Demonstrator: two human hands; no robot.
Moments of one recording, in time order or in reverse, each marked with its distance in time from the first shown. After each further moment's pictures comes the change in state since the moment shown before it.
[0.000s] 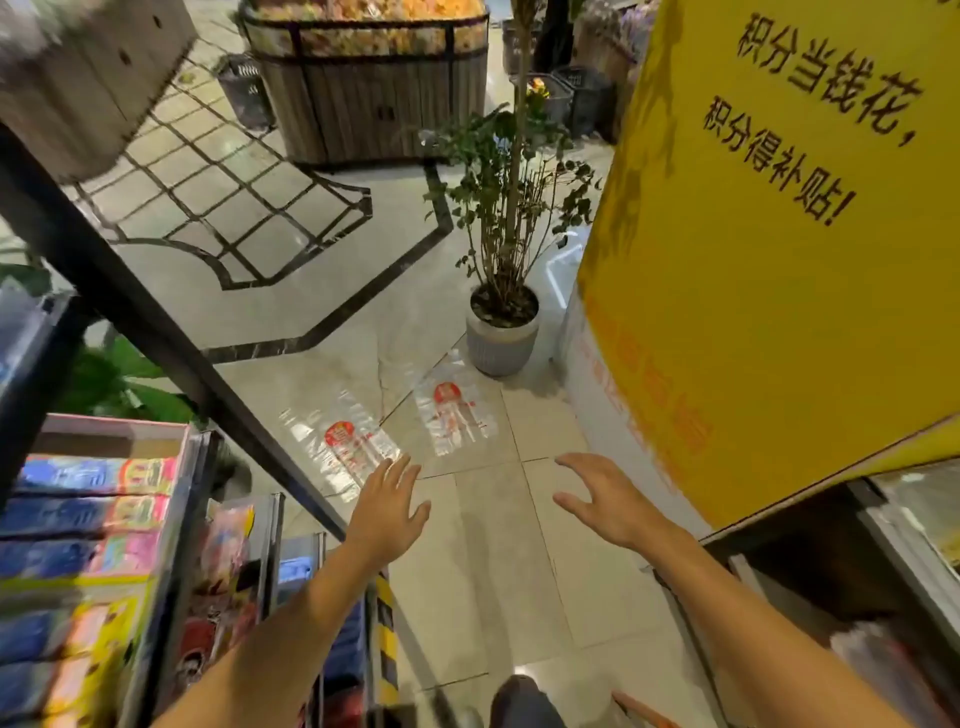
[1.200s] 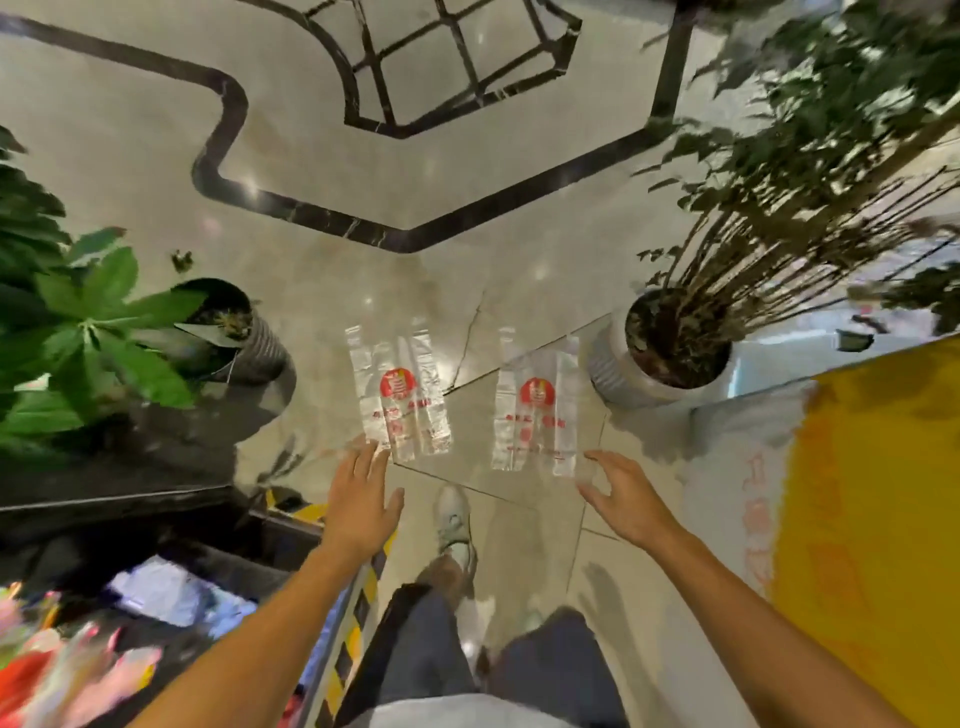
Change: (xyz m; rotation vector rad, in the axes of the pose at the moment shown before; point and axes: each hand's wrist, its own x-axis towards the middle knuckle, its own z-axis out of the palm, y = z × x) left_hand 0.352 -0.214 0.025 -0.160 -0.068 -0.589; right_hand 0.585 0.045 0.030 -0.015 -0.467 -0.008
